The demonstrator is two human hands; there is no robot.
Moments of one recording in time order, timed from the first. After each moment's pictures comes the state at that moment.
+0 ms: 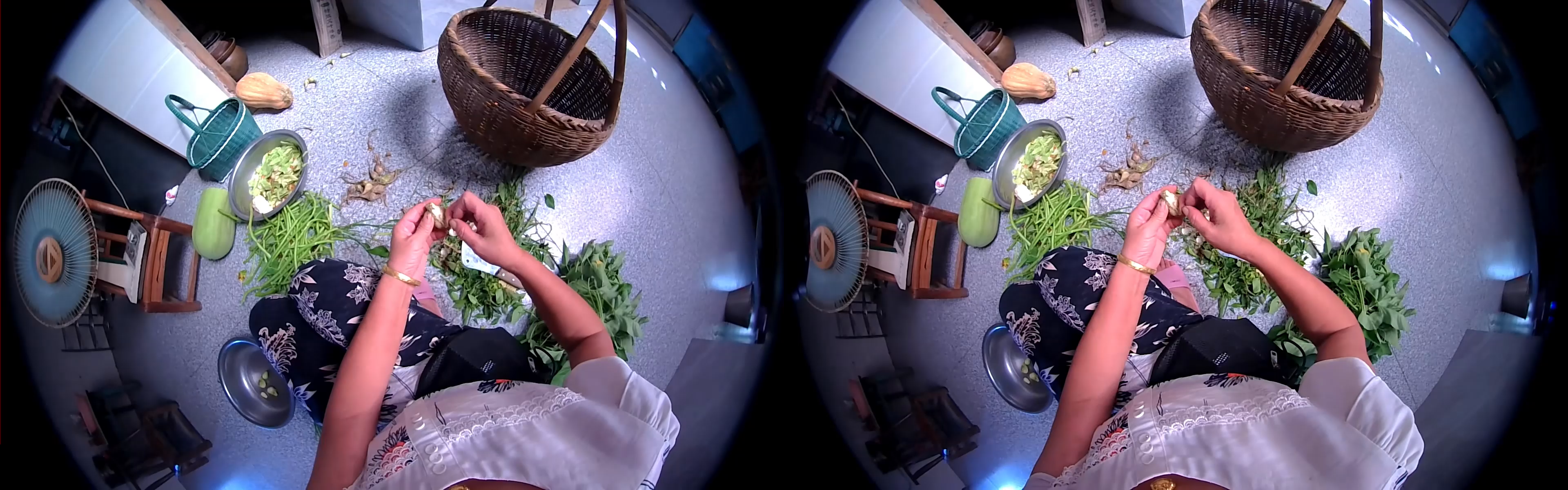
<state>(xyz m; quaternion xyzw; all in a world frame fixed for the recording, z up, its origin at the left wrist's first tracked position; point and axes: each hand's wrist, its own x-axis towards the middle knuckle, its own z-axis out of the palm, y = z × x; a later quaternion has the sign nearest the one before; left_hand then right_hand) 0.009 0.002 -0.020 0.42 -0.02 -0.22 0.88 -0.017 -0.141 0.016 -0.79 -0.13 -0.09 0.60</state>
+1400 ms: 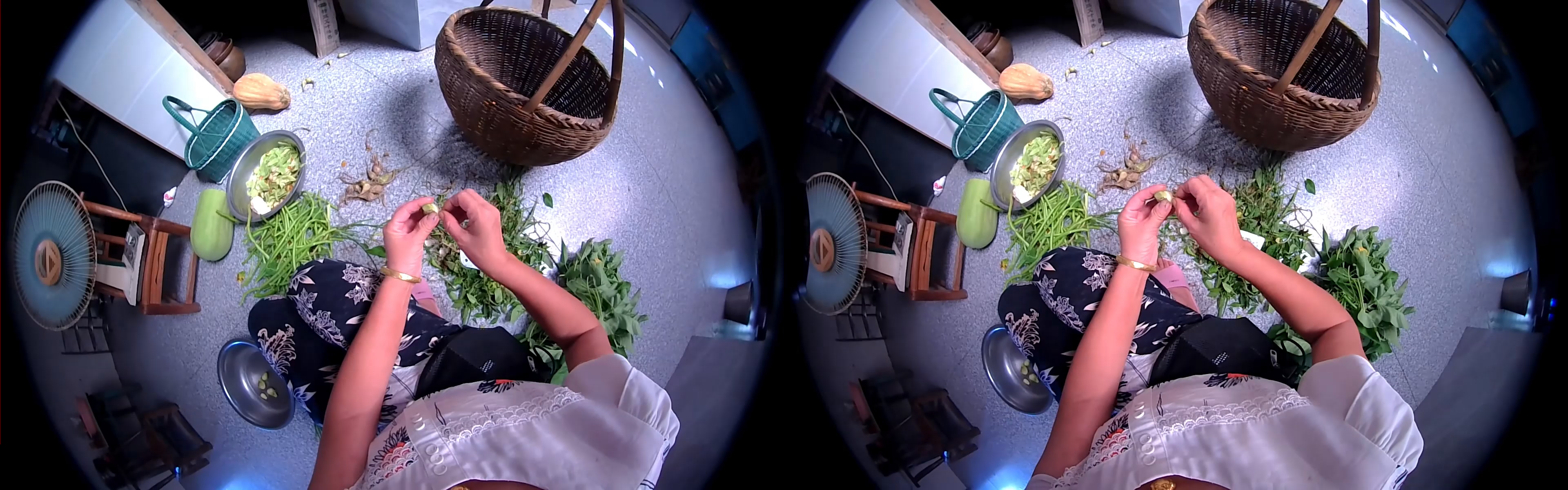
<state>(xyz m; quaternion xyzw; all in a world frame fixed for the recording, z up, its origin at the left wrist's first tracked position) 0.011 -0.001 -0.024 0.47 -0.03 -0.10 0.88 -0.017 -0.121 0.022 -0.85 -0.04 -0.21 0.48</state>
